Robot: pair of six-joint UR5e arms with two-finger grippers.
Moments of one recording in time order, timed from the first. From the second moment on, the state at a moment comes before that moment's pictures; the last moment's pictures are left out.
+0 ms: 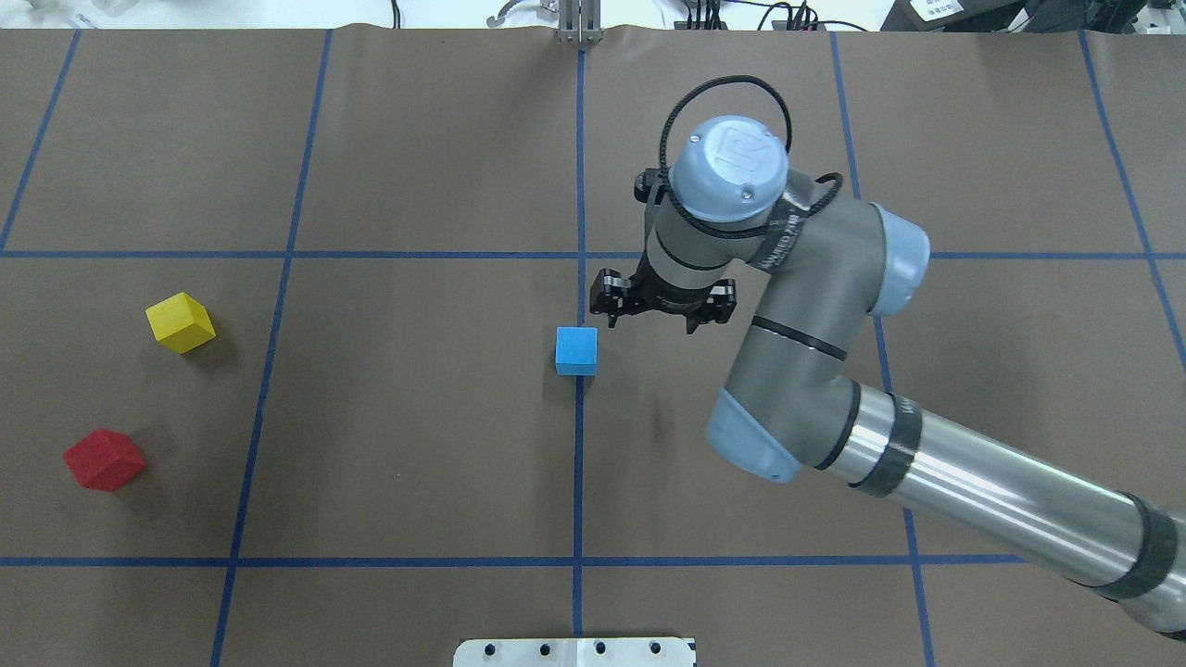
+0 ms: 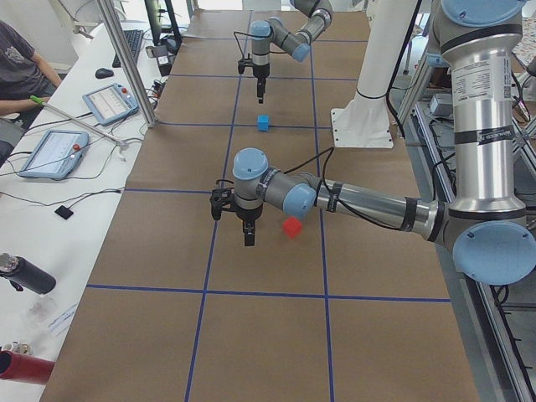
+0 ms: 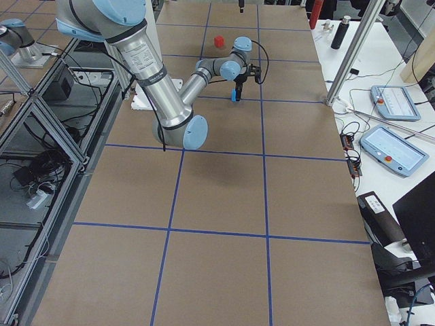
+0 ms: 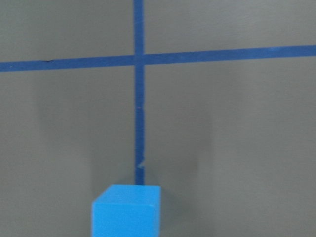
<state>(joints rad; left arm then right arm) -1.22 -1.44 -1.89 -1.83 -2.25 -0.67 0.62 -0.93 1.68 -1.53 2.03 1.21</state>
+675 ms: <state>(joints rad) -0.96 -1.39 -1.90 -2.06 -2.17 -1.13 0.74 -1.18 1.84 -1.52 2.12 1.05</state>
